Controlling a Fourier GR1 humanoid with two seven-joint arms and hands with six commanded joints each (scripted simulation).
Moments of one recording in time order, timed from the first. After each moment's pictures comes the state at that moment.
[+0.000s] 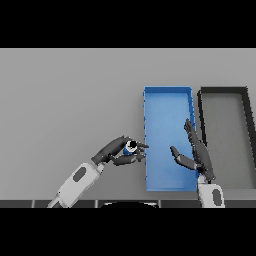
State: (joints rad) left arm -0.27 0.15 -0.60 -1.57 0.10 -0.14 -0.03; right arm 0.16 -0.16 0.07 -1.81 -0.01 0.16 -0.13
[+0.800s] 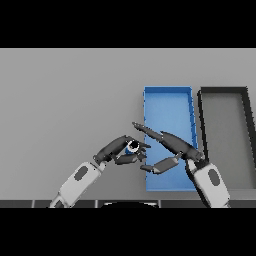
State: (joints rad) left arm -0.29 0.13 -0.59 -1.56 0.09 -0.17 -0.03; right arm -0.24 -0.32 0.30 -1.98 -0.29 0.49 0.28
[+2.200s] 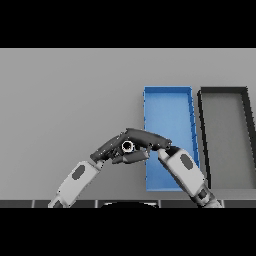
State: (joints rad) left arm -0.28 0.13 -0.55 -1.57 0.08 -0.22 -0.05; right arm -0.48 -0.14 0.41 -1.77 -0.30 0.57 0.28
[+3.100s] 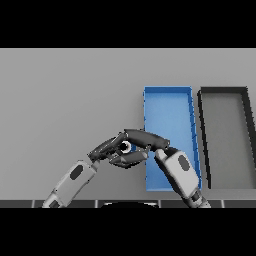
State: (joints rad) left arm -0.29 0.20 -0.58 -1.55 -0.04 -0.25 0.01; right arm -0.46 -0.02 0.35 -1.79 -0.25 0.66 0.33
